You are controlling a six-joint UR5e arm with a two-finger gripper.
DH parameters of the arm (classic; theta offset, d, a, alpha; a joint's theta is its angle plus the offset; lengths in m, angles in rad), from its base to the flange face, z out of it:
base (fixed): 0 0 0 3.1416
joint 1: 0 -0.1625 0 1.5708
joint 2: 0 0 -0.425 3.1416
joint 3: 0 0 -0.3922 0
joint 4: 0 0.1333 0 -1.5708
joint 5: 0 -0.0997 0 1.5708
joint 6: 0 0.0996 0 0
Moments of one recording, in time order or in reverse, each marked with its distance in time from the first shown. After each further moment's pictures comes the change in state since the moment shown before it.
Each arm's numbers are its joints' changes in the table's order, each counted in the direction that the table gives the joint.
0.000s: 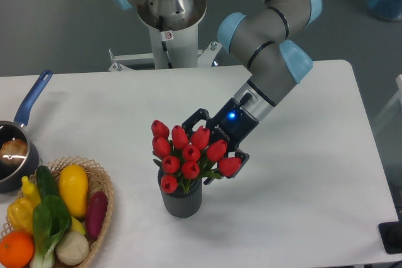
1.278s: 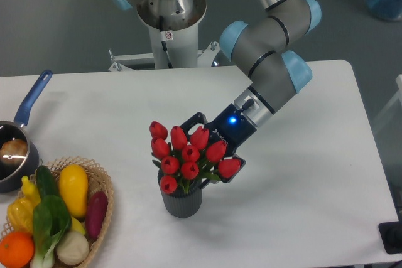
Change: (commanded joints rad) arm -0.005 0.026 -0.009 0.000 0.129 0.000
